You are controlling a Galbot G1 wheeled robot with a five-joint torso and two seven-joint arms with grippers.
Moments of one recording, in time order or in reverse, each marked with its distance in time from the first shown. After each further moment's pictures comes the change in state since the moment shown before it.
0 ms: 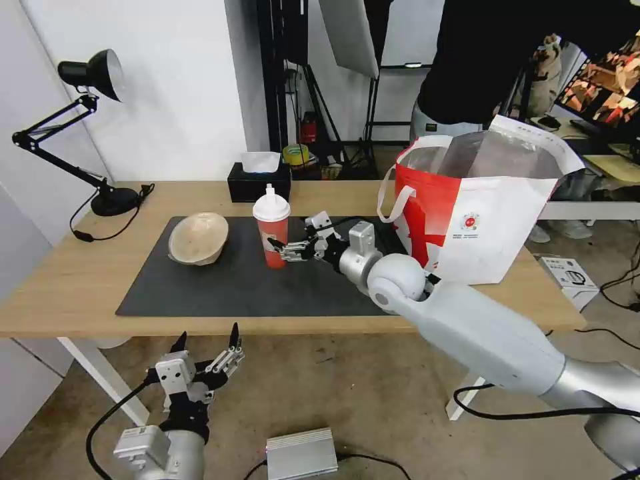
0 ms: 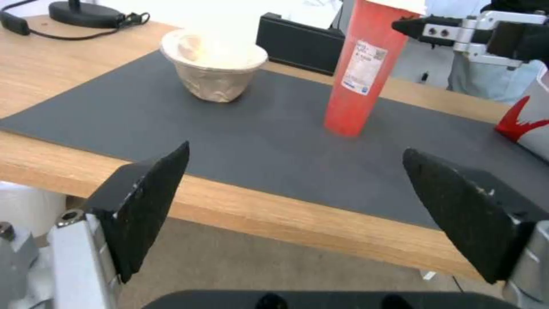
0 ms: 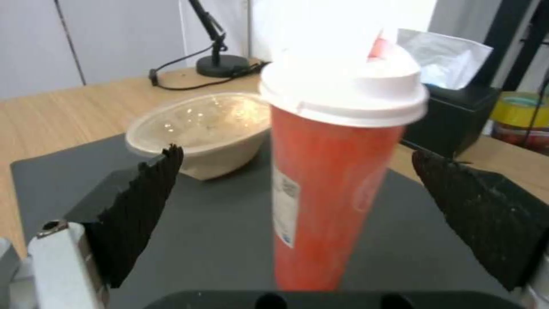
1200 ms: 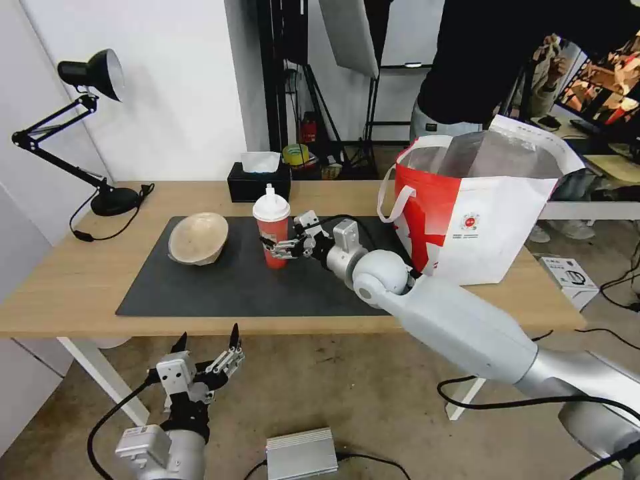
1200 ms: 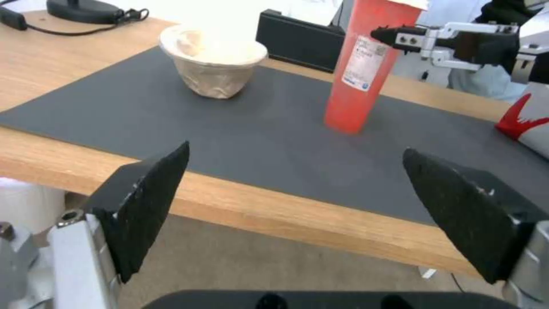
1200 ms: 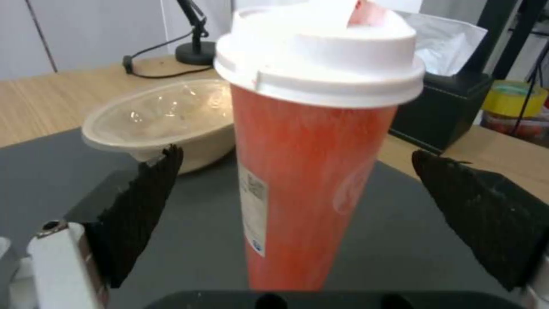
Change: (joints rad) left arm -0.004 -0.005 0.006 0.009 0.000 -0.001 0.000; right arm 0.021 0.064 -0.009 -0.108 -0.029 -0.001 0.003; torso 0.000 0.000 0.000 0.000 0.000
